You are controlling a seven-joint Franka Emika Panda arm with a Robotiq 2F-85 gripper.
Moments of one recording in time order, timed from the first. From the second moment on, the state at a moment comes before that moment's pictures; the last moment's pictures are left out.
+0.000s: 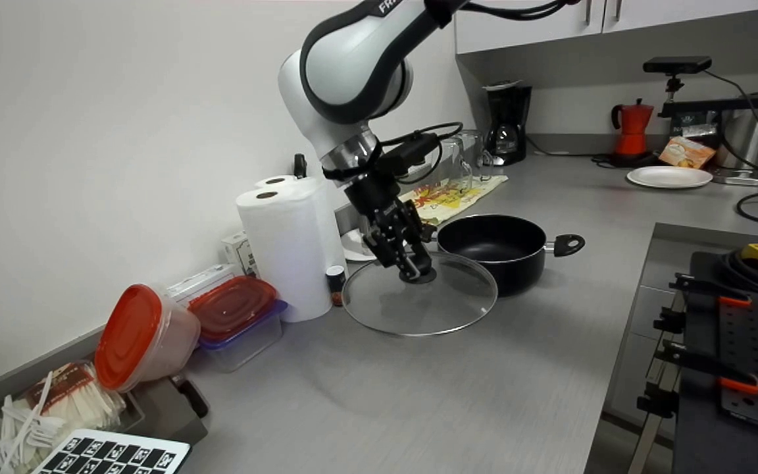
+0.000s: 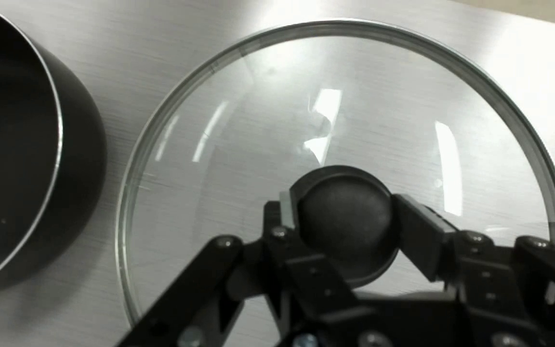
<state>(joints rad) 0.26 0.63 0.13 -1.50 -0.03 1.68 0.18</state>
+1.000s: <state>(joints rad) 0.00 0.43 0.02 -1.66 0.12 1.65 0.17</state>
